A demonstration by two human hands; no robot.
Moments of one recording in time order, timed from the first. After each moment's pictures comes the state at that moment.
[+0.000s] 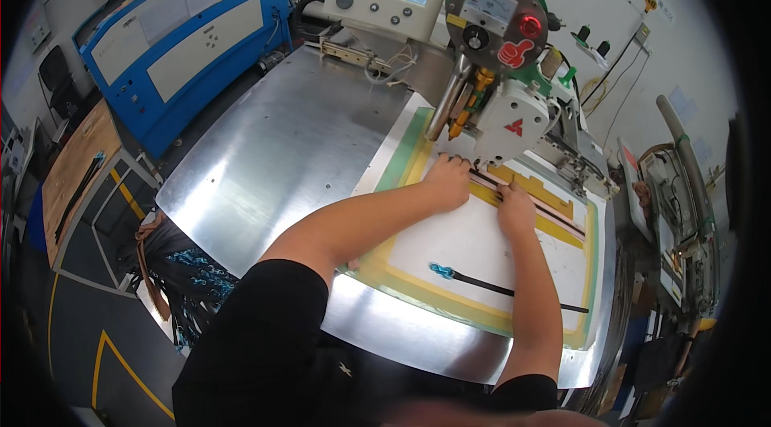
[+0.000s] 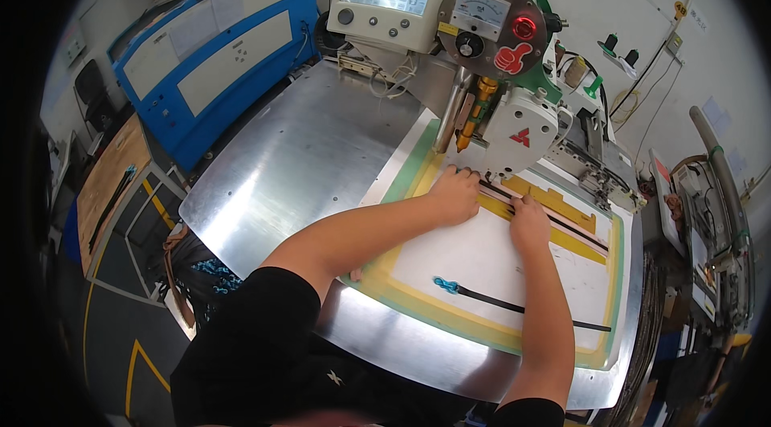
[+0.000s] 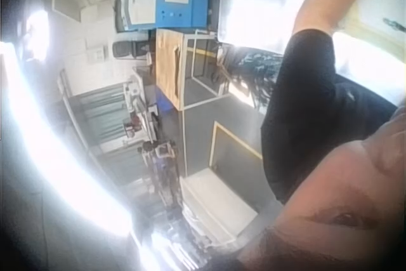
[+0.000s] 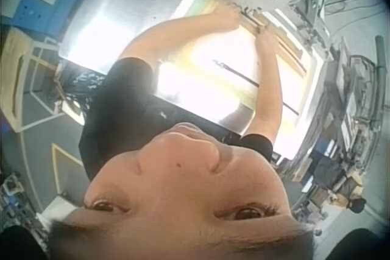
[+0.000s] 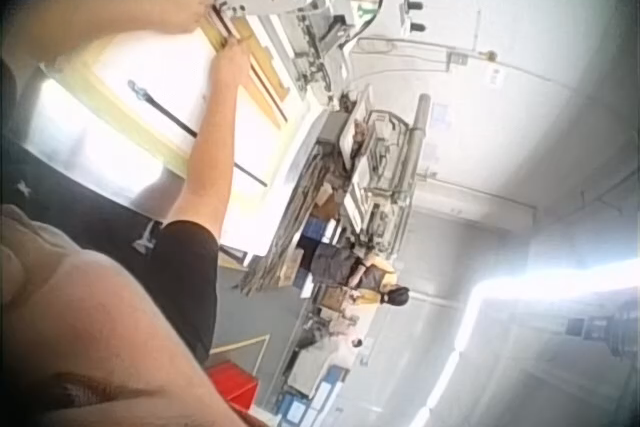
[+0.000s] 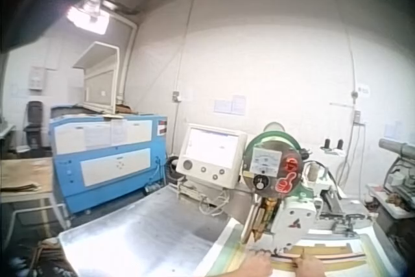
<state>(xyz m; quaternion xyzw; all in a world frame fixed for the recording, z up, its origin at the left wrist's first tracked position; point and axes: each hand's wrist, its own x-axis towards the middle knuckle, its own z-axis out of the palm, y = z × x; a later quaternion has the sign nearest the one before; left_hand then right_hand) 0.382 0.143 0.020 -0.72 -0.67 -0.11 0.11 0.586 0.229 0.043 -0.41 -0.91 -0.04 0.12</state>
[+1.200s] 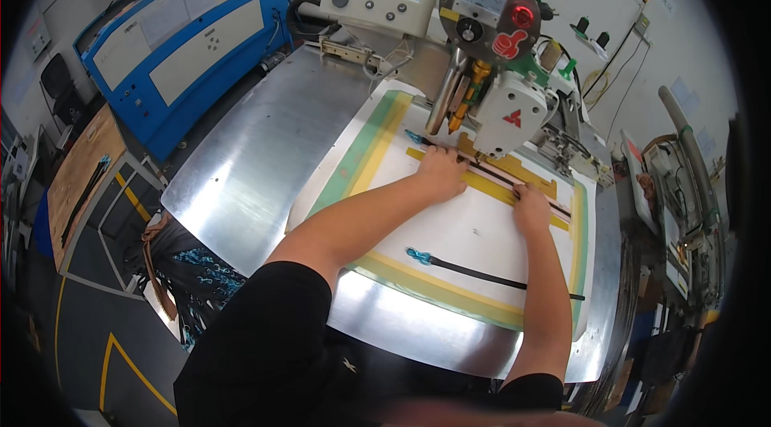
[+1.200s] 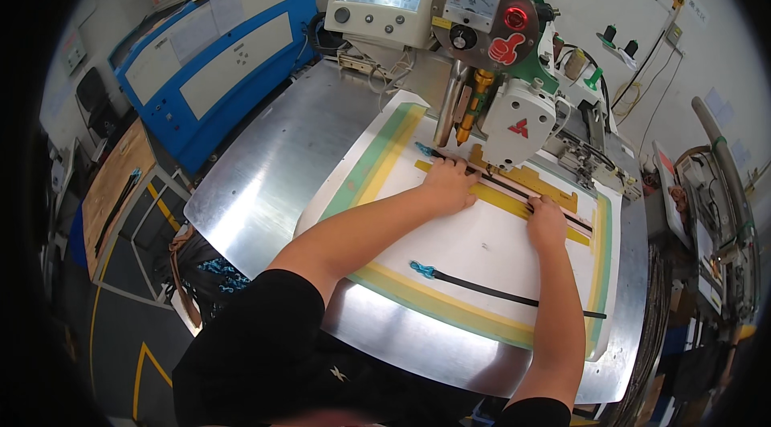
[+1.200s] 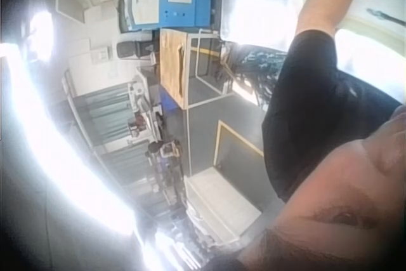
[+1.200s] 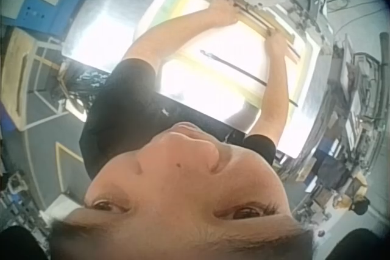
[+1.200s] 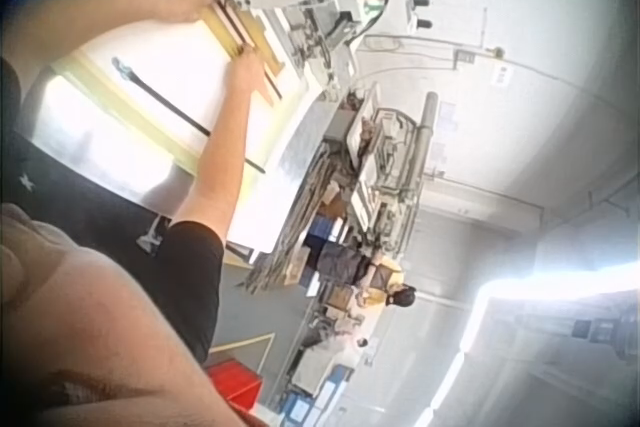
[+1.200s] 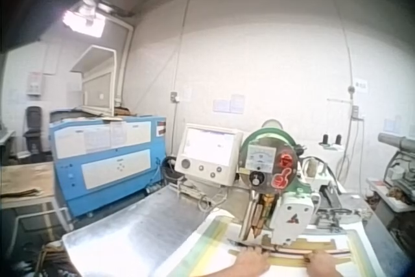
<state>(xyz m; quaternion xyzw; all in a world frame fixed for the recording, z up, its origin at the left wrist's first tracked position) 0.384 0.125 0.043 -0.68 -0.73 -0.08 0.01 0.628 0.239 0.043 -0.45 -0.88 -0.02 0.12</state>
